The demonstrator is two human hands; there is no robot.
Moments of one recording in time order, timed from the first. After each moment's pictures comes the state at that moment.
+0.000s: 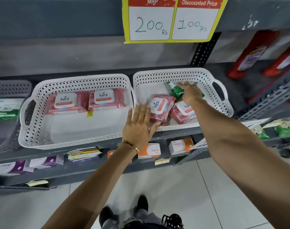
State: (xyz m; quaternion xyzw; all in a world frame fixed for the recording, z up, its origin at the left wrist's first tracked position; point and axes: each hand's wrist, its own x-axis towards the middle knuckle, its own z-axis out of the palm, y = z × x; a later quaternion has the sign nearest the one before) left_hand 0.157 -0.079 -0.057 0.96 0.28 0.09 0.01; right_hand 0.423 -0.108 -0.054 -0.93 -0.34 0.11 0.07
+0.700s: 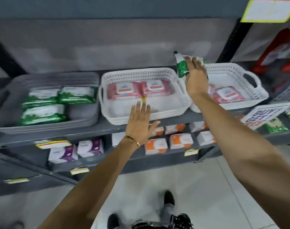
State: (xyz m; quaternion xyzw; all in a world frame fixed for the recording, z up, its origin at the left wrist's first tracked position) left_hand -0.042 0.002 -0.073 0.96 0.26 0.08 0.01; right_hand 0.187 -0.051 0.020 -0.88 -0.39 -0.16 0.22
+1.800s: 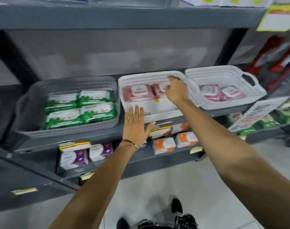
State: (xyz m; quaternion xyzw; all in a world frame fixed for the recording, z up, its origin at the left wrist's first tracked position) left_hand -0.133 0.049 -0.069 0.95 0.28 0.13 0.07; right_hand 0.053 0.009 0.024 -0.91 -0.36 -0.05 0.21
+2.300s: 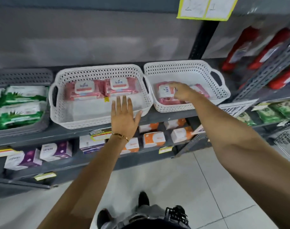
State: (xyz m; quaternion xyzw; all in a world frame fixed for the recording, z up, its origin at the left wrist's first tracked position) left_hand 0.050 -0.045 -0.071 0.93 0.34 0.13 0.02; right_hand 0.294 -0.126 -0.012 -0.88 -0.43 0.18 0.12
